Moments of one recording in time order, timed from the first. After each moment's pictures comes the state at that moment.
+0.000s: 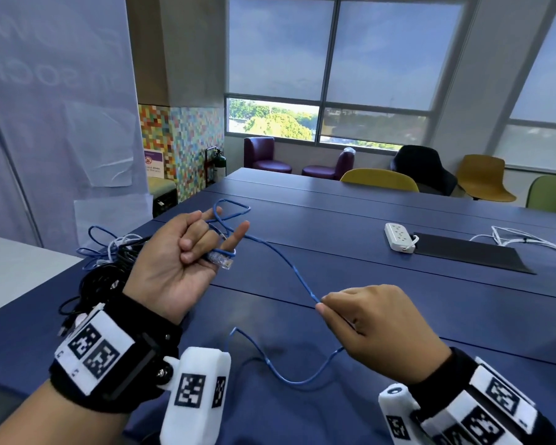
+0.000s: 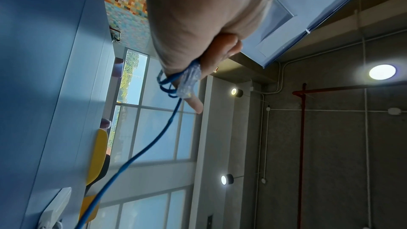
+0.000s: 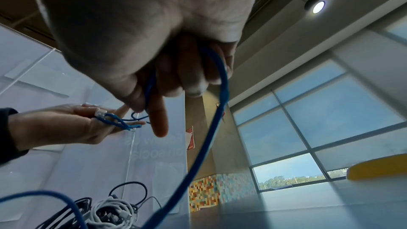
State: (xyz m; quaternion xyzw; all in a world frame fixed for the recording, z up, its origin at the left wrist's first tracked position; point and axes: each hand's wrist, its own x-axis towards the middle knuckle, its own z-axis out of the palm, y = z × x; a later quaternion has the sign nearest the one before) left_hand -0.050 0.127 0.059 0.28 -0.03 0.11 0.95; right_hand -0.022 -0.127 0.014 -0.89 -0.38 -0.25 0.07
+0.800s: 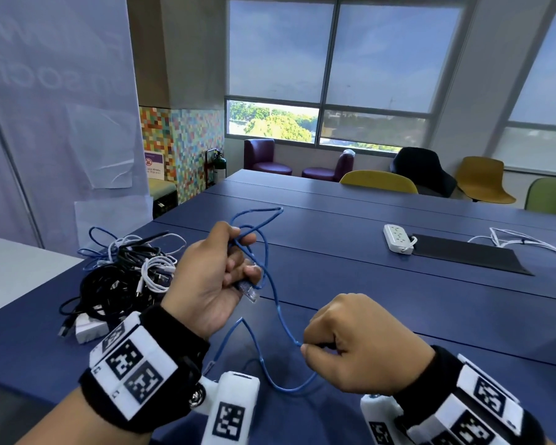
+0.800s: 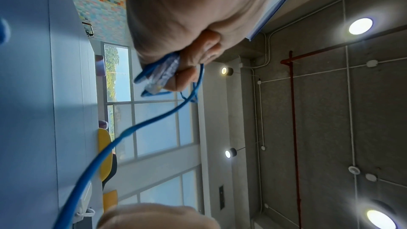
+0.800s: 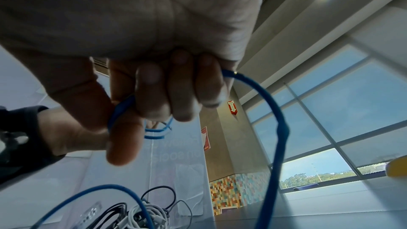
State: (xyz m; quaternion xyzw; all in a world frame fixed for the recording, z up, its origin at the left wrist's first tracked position) left_hand -0.056 0.083 0.060 0.44 0.10 0.14 0.88; right_hand -0.042 -0.109 0.030 -0.87 -0.47 -0.10 0.05
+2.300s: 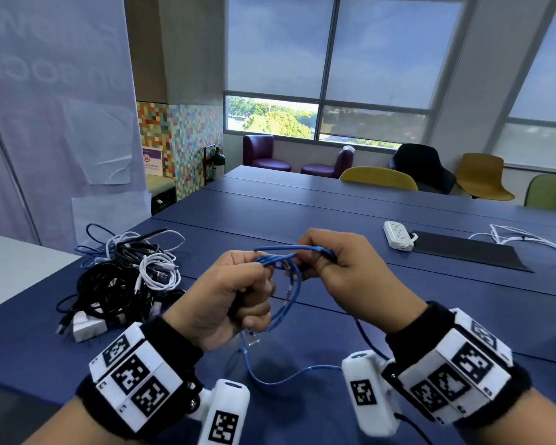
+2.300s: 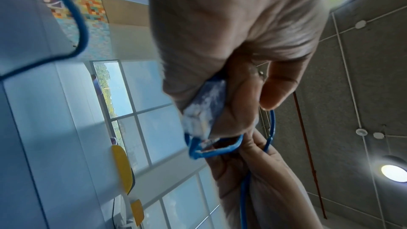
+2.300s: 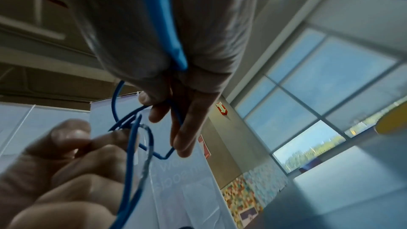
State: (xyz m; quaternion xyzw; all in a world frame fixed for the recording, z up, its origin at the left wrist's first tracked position) left_hand -0.071 0.088 0.039 0.57 -0.11 -0.04 0.82; right_hand -0.002 -0.088 0.054 -0.80 -0.40 -0.07 0.44
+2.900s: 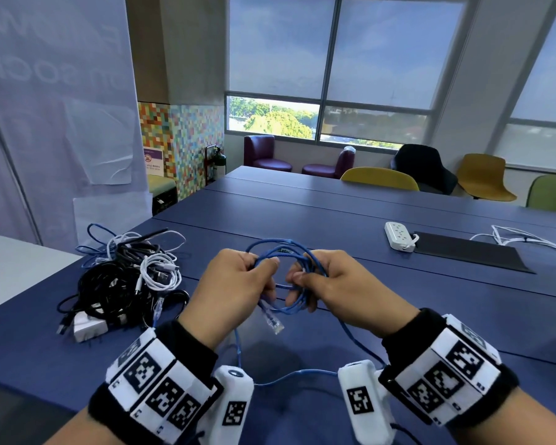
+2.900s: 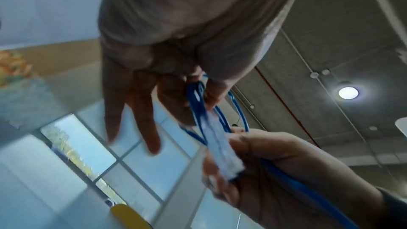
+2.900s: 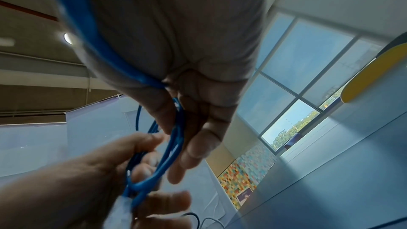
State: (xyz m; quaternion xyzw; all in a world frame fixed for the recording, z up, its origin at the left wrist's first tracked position) left_hand -0.048 0.084 0.025 0.83 0.04 0.20 0.52; right_hand 0.000 -0.081 0.040 -0.81 -0.31 0.08 0.48
